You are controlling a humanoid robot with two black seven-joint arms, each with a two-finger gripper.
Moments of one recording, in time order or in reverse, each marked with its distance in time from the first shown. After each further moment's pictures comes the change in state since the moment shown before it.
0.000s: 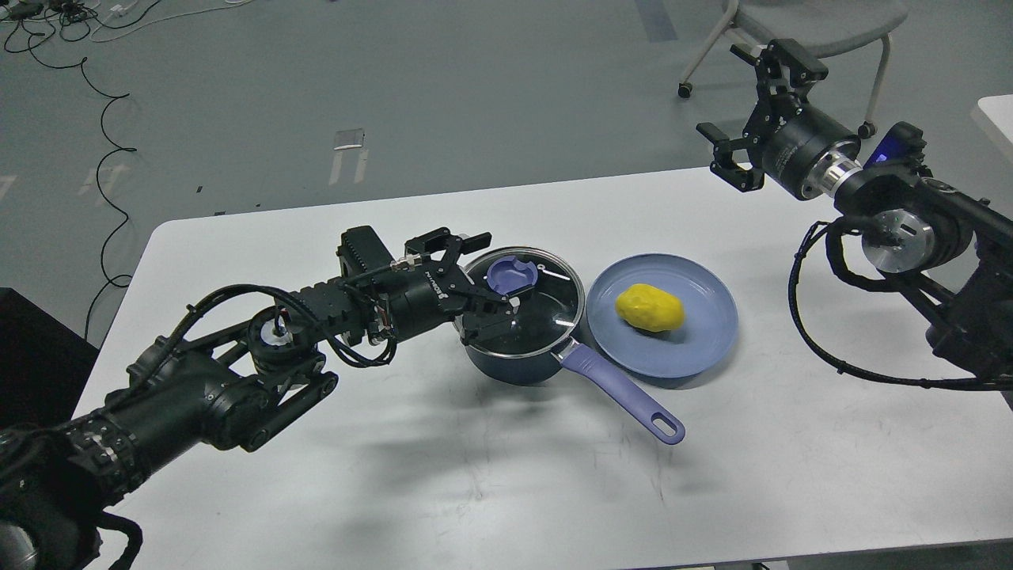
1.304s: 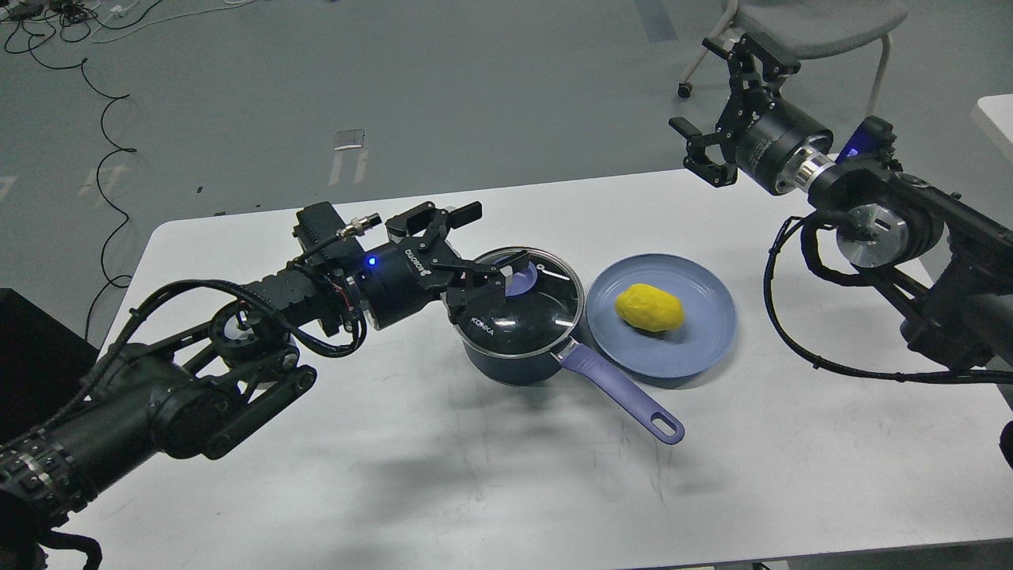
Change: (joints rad) left arm 0.047 0.124 -0.134 -0.258 -0.044 -0.055 0.009; right arm 0.029 0.048 -0.004 -0.002 0.000 0.003 0.000
